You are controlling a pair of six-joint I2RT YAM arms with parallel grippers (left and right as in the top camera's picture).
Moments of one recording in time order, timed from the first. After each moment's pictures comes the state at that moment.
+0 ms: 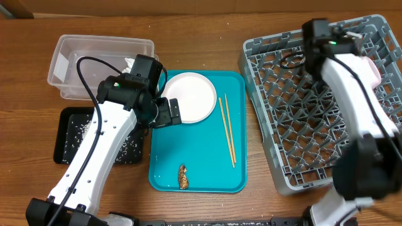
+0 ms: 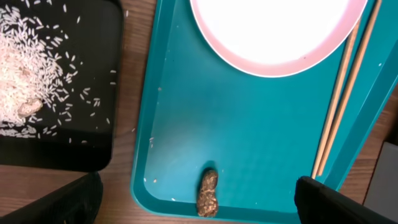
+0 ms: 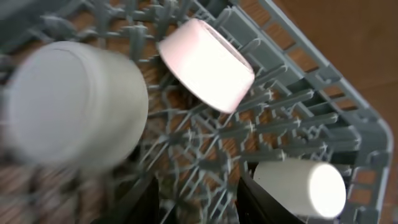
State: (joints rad) left arm -0.29 1.52 1.37 -1.26 0.05 -0.51; right arm 0.05 1.82 1.63 -1.09 0.70 0.57
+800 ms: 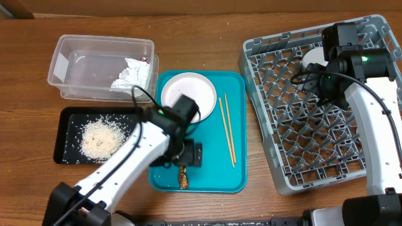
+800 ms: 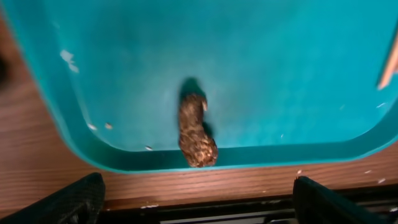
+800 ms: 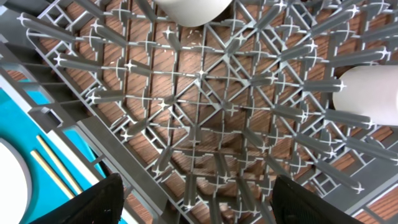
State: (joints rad) left arm -0.57 1.52 1.06 -1.18 0.14 -0.54; right arm 0.05 1.60 1.64 -1.34 0.17 0.51
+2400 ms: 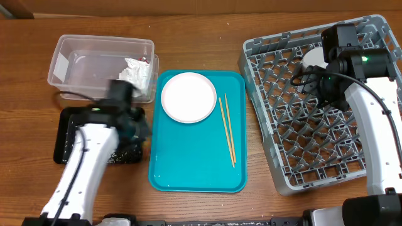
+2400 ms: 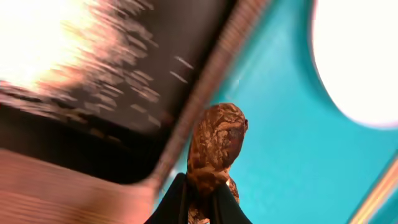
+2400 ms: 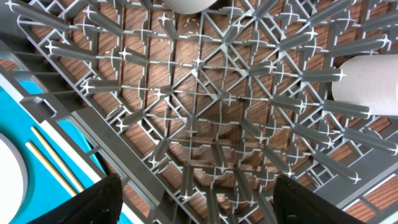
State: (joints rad) left arm -0.02 1.39 1.03 -1.04 0.04 -0.57; right arm 0.05 1.60 1.64 -1.37 0.16 0.51
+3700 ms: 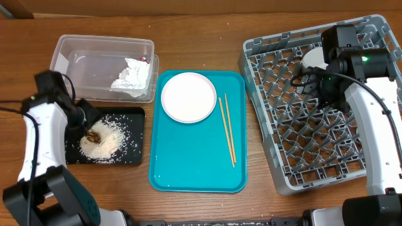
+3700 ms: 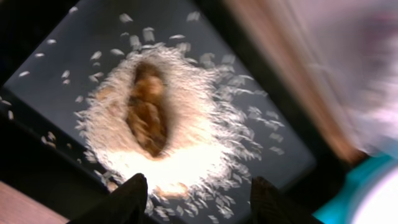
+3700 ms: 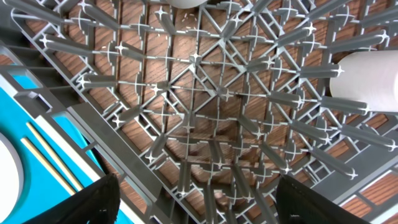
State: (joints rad) left arm 0.39 1.63 1.22 -0.98 0.08 -0.46; right arm 0.05 1.60 1.64 -1.38 0.16 0.51
